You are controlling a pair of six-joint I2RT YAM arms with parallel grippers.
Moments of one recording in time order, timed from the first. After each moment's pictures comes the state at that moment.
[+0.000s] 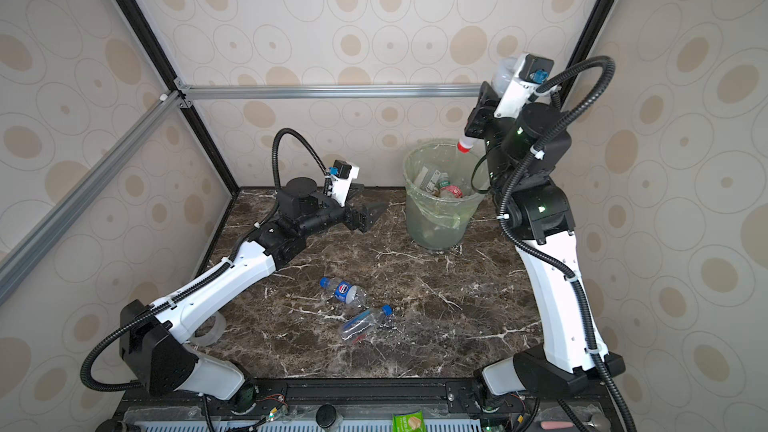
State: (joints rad) left arm -0.63 1.48 1.35 -0.01 0.30 -0.12; right arm 0.31 1.47 2.10 -0.38 0.39 0.07
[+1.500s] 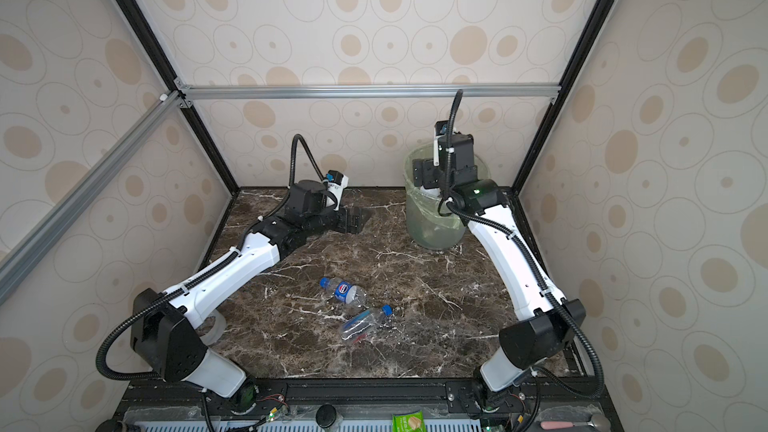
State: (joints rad) left arm -0.53 1.53 1.36 -0.34 0.09 -0.30; right arm 0.40 1.55 1.76 -0.62 0.26 0.03
